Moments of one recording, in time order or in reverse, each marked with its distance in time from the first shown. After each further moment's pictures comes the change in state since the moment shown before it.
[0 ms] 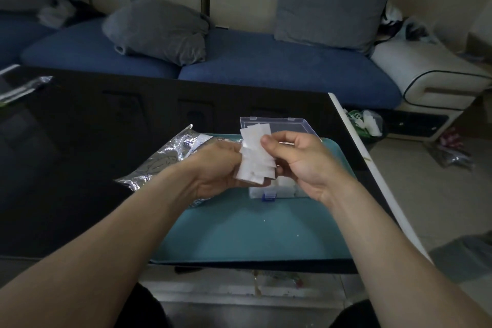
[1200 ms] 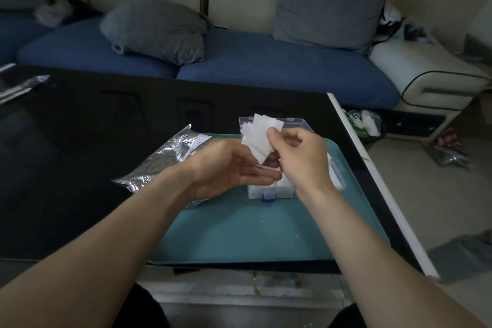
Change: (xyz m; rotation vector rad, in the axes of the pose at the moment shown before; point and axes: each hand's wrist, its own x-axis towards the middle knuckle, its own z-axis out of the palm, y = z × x) left_hand -0.005 0.006 0.003 0.004 -0.166 0.023; right_hand 0.010 0.016 0.011 -0.236 0.452 -0.187
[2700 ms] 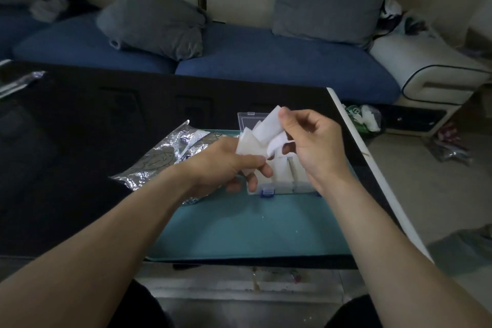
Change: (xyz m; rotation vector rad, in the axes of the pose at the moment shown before) left_hand -0.003 -0.006 0.004 0.445 0.083 0.100; right_hand 0.003 -0.014 -0.020 0.204 -0.087 -0.100
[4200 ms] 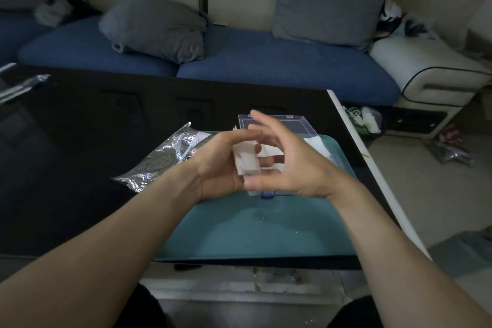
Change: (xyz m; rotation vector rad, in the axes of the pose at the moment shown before) left_hand 0.009 0.001 -0.002 -0.688 -0.140 -0.165; right_hand -0.009 0.001 -0.008 -0.322 -0.683 -0.030
